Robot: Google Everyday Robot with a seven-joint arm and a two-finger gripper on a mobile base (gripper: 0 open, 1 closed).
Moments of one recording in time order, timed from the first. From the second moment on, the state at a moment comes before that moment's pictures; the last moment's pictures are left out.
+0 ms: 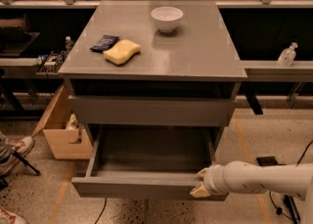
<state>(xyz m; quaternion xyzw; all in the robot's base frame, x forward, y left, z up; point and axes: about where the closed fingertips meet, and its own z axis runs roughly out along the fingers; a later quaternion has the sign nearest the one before) 0.504 -0.180 0.416 -0.51 0.82 0.05 0.26</state>
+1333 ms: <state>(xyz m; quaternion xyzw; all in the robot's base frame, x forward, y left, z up) 0.490 -0.189 0.415 -0.49 0.83 0.06 0.26</state>
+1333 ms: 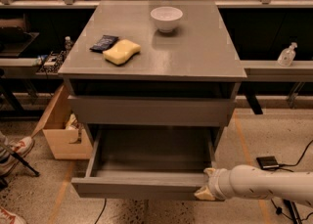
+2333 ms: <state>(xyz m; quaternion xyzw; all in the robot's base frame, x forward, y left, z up) 0.470 -0.240 0.487 -0.45 0.82 0.02 0.35</state>
